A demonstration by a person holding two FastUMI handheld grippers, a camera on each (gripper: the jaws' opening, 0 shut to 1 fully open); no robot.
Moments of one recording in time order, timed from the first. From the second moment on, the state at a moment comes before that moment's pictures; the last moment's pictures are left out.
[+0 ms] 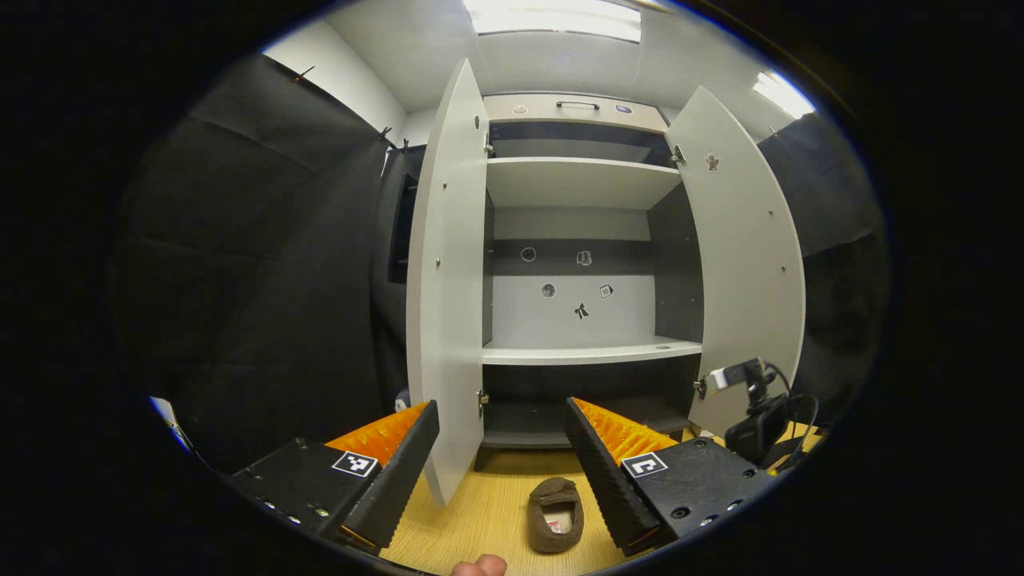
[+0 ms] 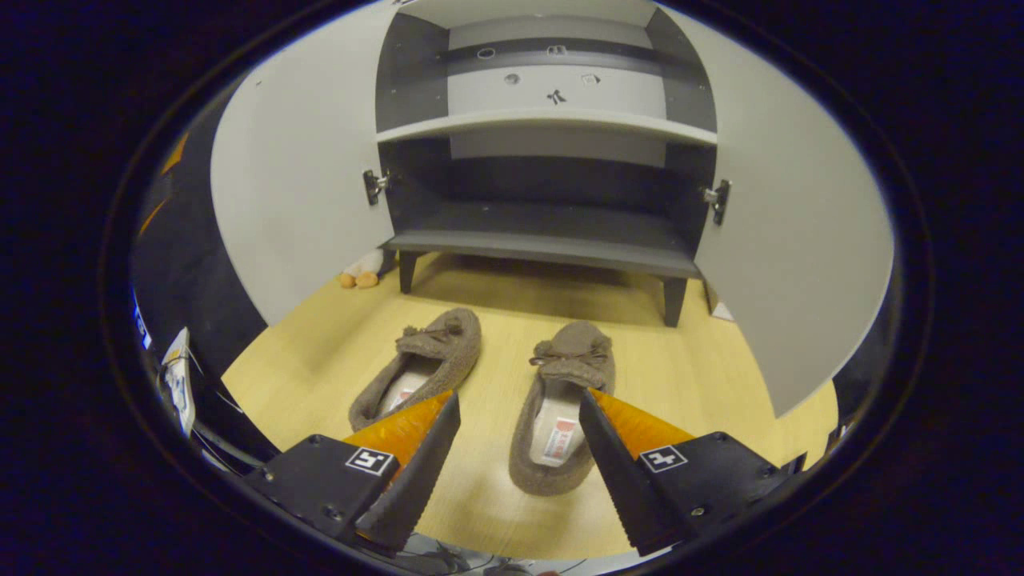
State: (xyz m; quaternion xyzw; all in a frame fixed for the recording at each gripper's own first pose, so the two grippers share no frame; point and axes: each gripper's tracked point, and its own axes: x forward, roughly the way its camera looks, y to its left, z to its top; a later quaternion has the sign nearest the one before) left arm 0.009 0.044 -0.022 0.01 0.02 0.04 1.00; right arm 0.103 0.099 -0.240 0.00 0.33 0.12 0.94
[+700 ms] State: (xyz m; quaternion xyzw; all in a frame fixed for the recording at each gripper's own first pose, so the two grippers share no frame) left arm 0.020 0.058 -0.034 0.00 0.03 0.05 1.00; right arm 0.166 0.095 -0.318 -0.02 0.39 0.05 0.92
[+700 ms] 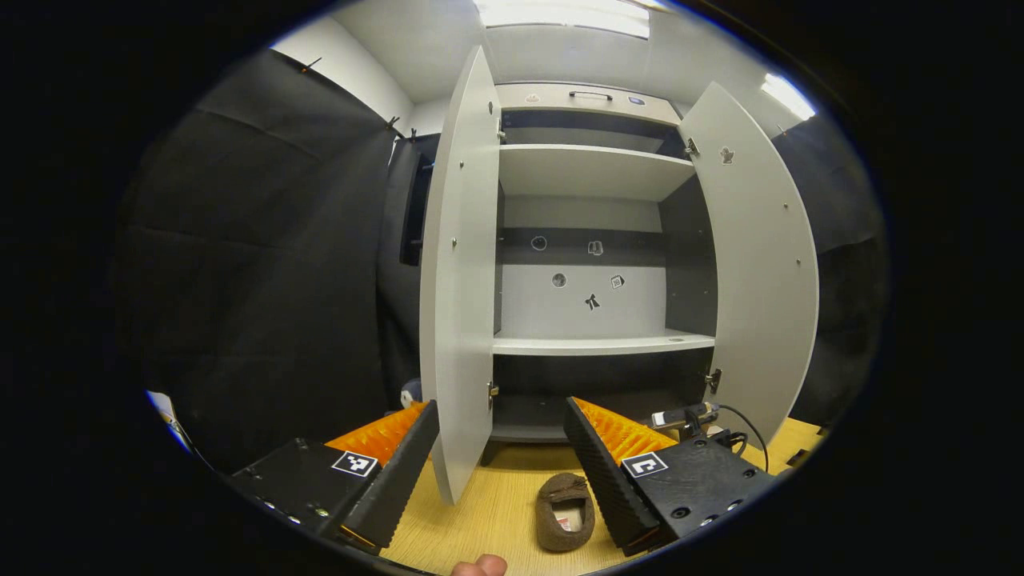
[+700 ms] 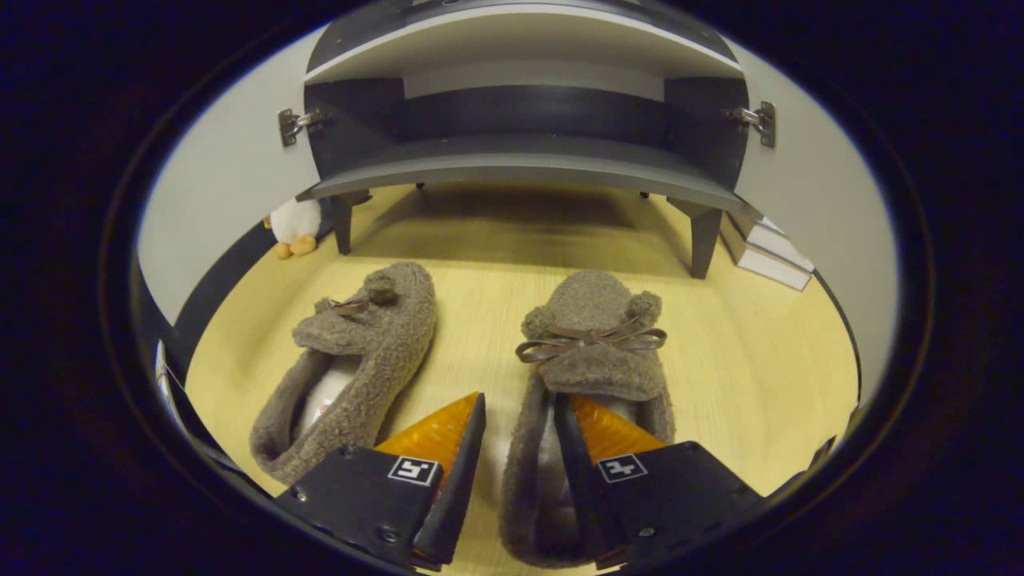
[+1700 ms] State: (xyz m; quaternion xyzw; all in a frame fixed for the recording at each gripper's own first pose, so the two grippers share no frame) left arm 0.023 0.028 -0.039 -0.01 0.03 0.00 1.00; right arm 0.167 0.073 -0.077 -0.11 0.15 0.10 0.98
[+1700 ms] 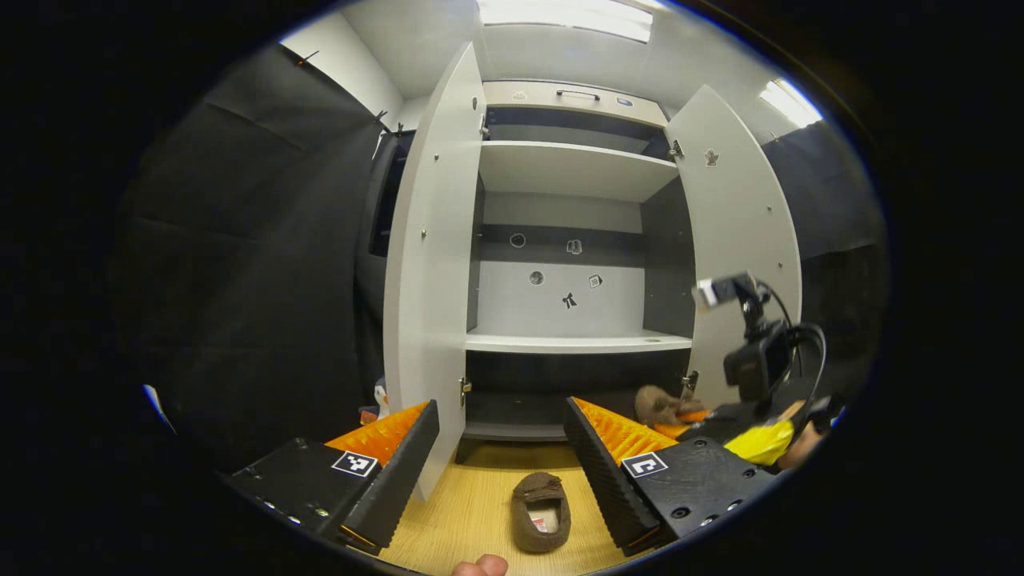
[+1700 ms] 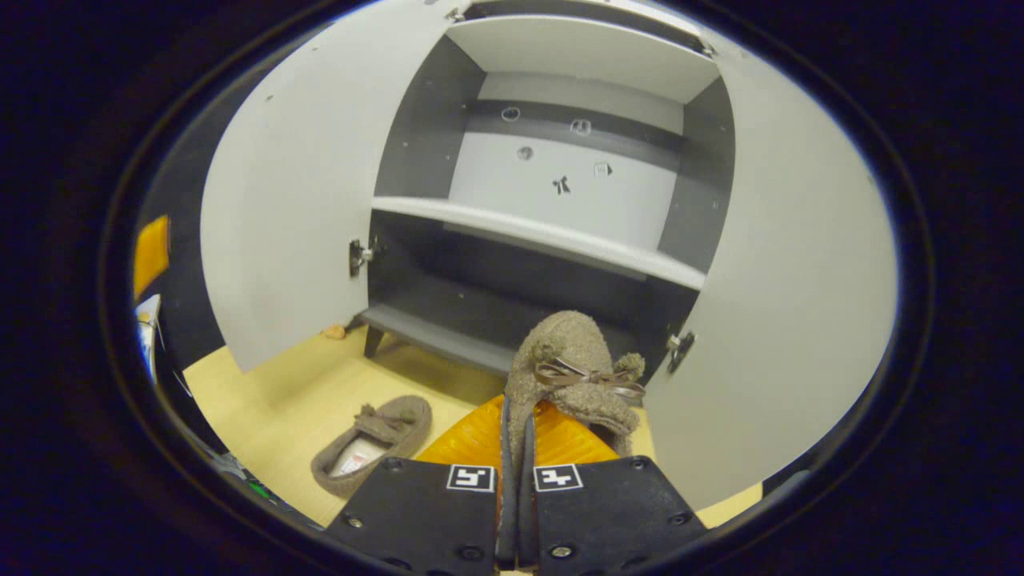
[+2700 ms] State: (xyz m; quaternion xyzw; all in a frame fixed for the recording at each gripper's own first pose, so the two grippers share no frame) left arm 0.019 0.049 -0.047 -0.01 0.04 0.04 1.00; right arm 0.424 0.062 0.033 -0.14 0.28 0.04 0.95
